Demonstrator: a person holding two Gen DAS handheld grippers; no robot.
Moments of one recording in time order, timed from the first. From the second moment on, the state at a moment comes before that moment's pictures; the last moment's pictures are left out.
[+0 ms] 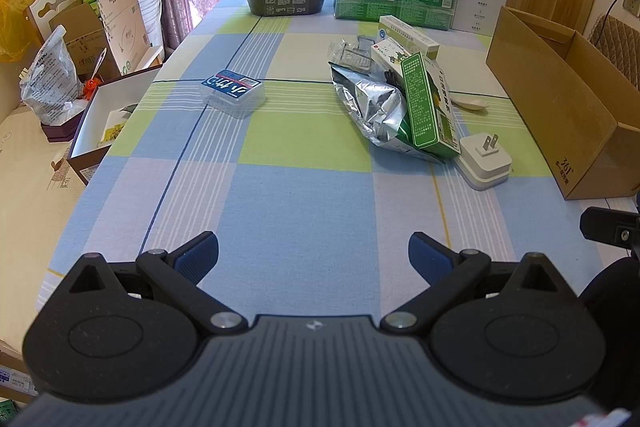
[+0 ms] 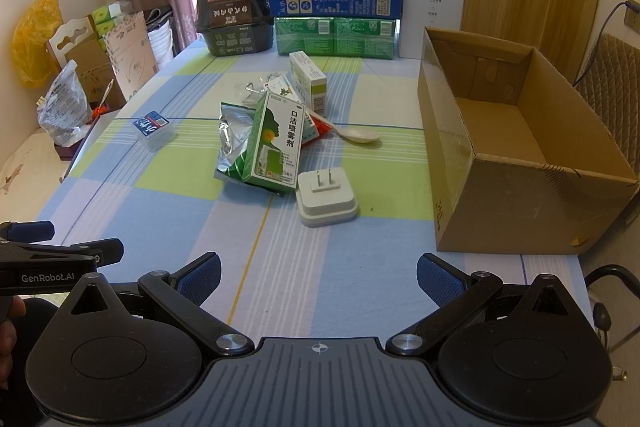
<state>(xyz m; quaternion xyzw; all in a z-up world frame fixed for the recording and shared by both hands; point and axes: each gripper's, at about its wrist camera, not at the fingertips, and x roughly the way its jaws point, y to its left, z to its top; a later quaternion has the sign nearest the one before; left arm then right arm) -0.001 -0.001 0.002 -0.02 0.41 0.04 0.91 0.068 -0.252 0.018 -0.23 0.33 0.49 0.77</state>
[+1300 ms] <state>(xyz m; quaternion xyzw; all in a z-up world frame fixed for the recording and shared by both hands) 0.048 0.027 0.015 -0.02 0.39 0.01 0.92 0.096 -0.209 -0.014 -0.21 0.29 0.55 0.76</state>
